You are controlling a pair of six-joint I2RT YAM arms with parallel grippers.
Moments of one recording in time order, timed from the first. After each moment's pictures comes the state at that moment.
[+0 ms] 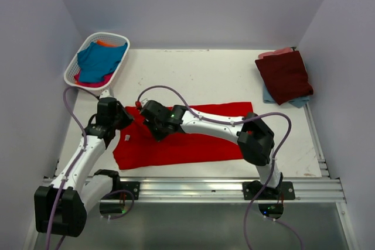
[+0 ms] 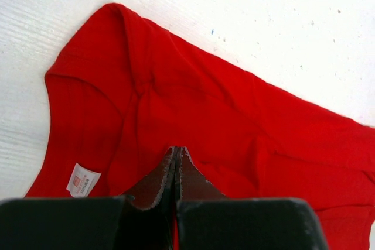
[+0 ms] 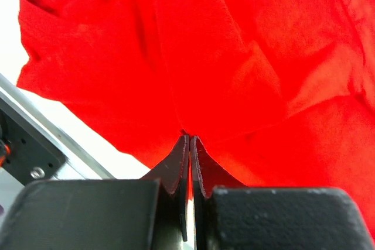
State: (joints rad) left arm -0.10 0.97 0.57 -0.31 -0.02 -0.68; right arm 1.15 2.02 1.66 -0.62 0.09 0.40
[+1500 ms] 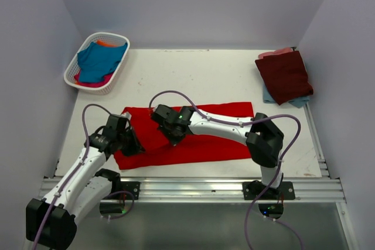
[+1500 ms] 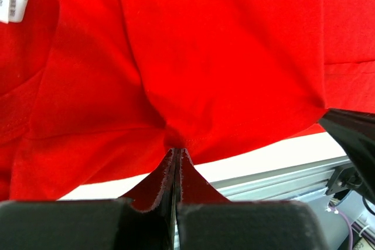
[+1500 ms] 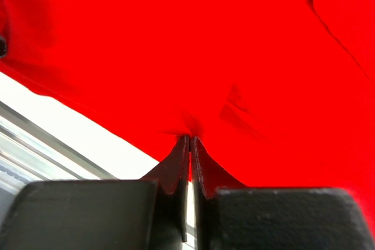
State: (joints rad) left arm -0.28 0.81 0.50 -0.76 0.22 -0.70; right arm 1.13 1.92 1.53 -0.79 0.14 0.34
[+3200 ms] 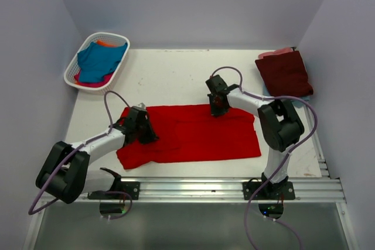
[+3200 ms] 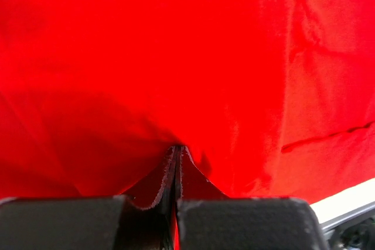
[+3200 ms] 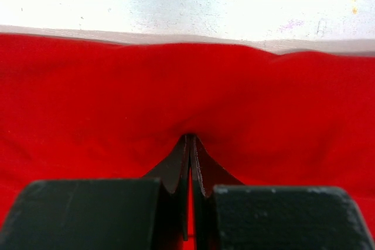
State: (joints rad) left arm -0.42 1.27 0.48 -0.21 0.09 -0.80; right arm 0.53 1.89 1.23 -0.53 0.14 0.41
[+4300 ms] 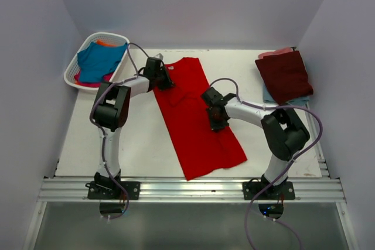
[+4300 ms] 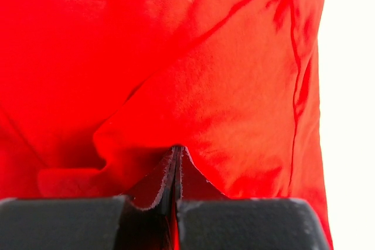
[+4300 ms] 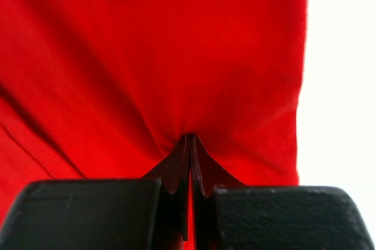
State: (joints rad) left arm -0.29 2.15 1.40 -0.03 0.17 -0.66; right arm 0.63 1.78 1.11 -0.66 0.14 0.47
